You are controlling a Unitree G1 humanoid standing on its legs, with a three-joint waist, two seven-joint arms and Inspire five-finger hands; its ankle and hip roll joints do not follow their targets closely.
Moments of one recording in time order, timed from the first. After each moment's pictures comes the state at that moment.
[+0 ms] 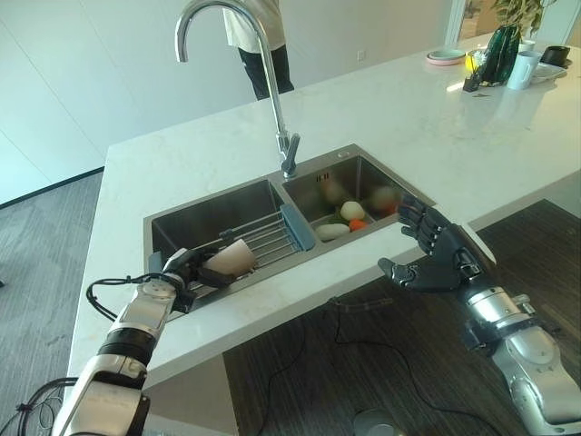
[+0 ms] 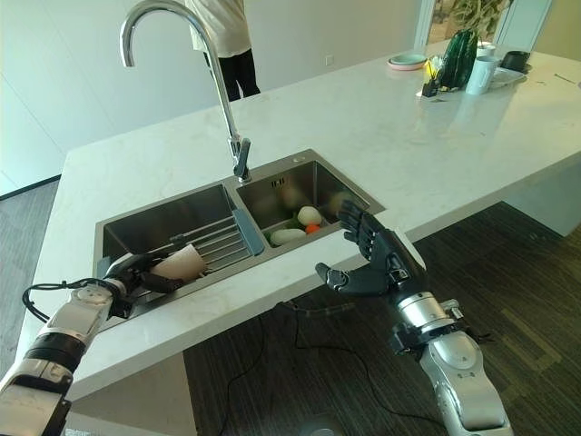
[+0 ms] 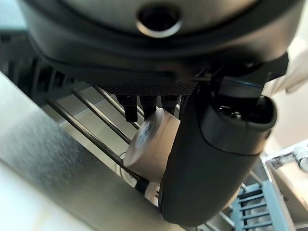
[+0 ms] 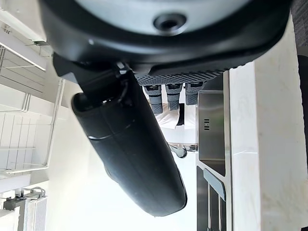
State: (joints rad) left arm -0.51 0.65 -0.21 0.72 -0.13 0.29 -0.19; right arm 0.11 -0.56 -0.06 -0.30 0.44 0.02 0.18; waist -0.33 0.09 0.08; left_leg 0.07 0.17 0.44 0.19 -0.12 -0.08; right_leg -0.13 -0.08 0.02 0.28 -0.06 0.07
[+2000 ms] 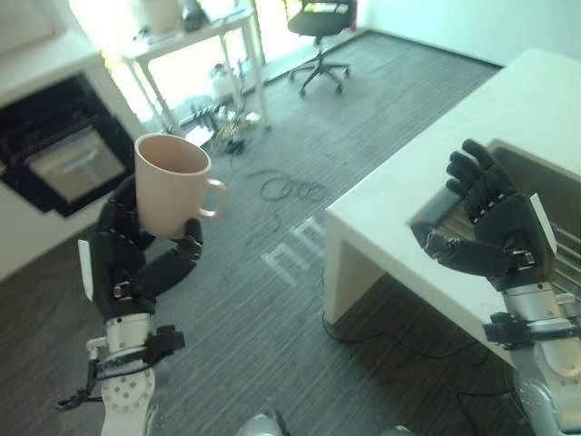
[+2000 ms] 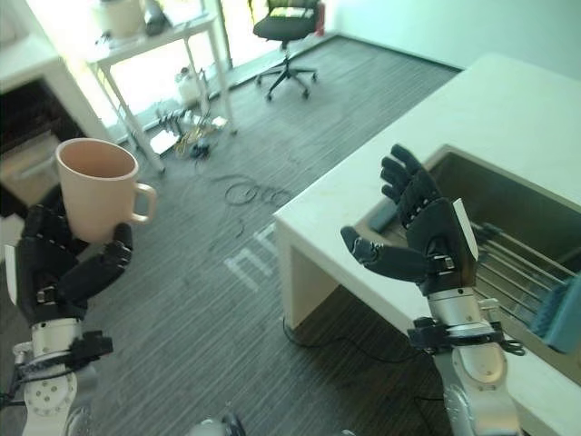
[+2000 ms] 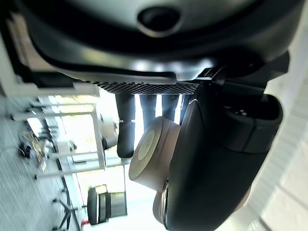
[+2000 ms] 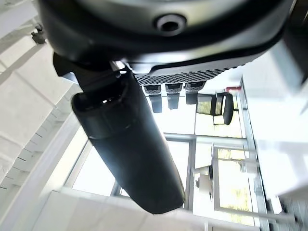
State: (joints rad) left arm 0.23 0.38 0.18 -0.24 -0.35 -0.42 0.25; right arm 0.15 -0.47 -0.12 -0.39 0.47 -0.22 0.07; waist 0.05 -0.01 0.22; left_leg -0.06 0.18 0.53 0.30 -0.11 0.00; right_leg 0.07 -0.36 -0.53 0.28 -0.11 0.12
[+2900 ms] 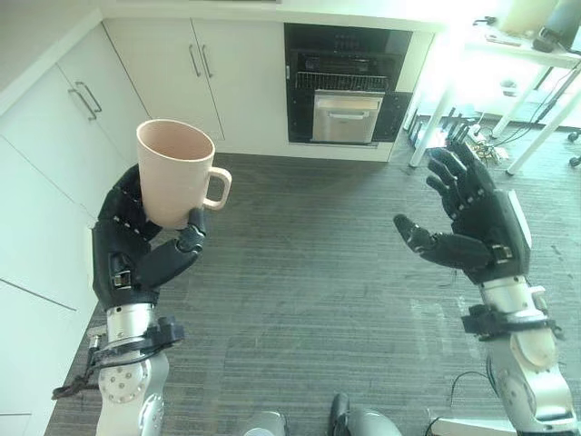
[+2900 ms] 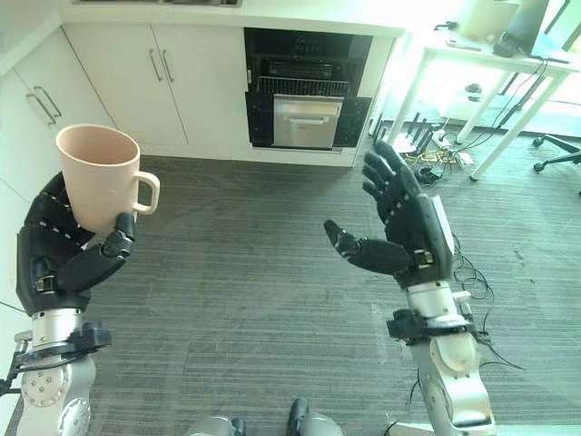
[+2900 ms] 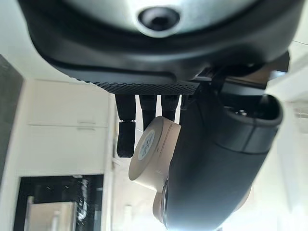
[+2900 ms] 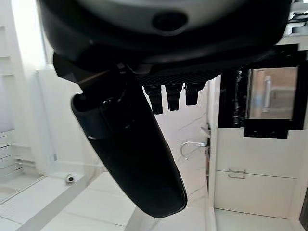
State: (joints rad) left arm 0.22 0.38 0.16 -0.33 -0.39 -0.35 0.19; right arm 0.06 -0.47 -0.05 -0.36 0.48 -0.21 0.04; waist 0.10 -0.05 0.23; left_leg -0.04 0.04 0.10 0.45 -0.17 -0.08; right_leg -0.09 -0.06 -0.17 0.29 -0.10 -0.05
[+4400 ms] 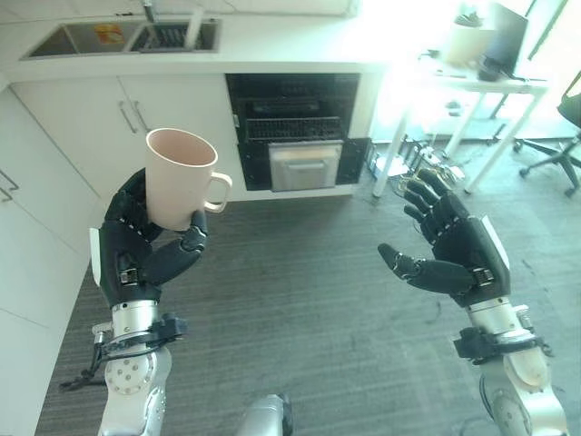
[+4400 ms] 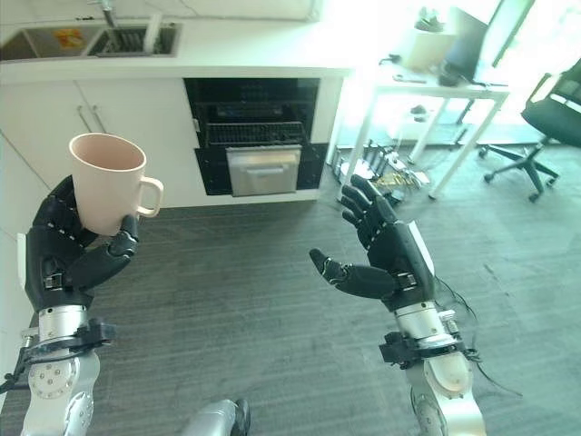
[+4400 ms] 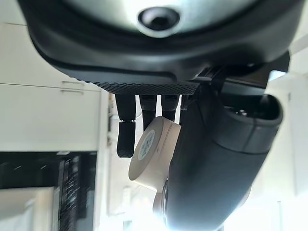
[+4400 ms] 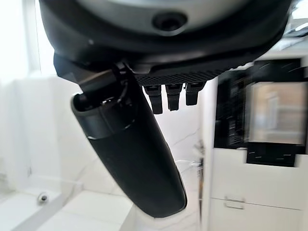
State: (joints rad) left arm 0.16 0.38 0.17 -0.19 -0.33 -0.35 0.23; right arm 0.20 -0.37 -0.06 -0.40 0.47 -0.17 0.15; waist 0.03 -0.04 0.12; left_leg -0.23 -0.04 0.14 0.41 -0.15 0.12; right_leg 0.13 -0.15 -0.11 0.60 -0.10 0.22
